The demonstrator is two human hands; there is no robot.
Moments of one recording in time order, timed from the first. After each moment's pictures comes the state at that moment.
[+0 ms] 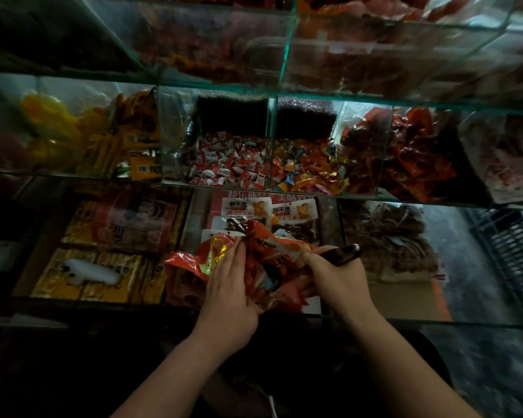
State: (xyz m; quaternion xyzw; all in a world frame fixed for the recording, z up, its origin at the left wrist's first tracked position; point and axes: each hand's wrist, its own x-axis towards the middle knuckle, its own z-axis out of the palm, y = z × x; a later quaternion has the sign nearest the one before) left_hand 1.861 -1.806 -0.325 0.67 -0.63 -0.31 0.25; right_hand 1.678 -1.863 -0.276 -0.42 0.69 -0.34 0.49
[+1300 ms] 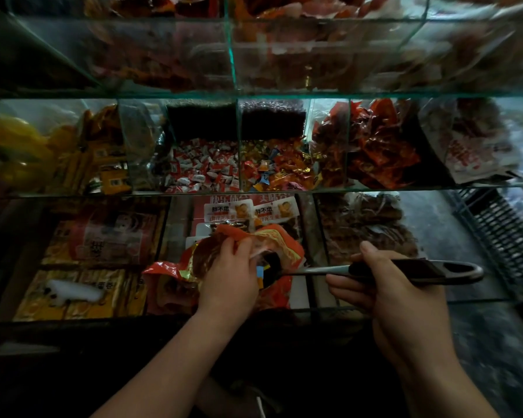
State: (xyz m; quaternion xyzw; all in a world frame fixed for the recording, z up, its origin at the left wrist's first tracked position) left_hand 1.823 -1.848 -0.315 0.70 -0.66 -0.22 0.19; right_hand 1.614 -1.805 -0.221 -0.29 0.59 -0.57 0.50
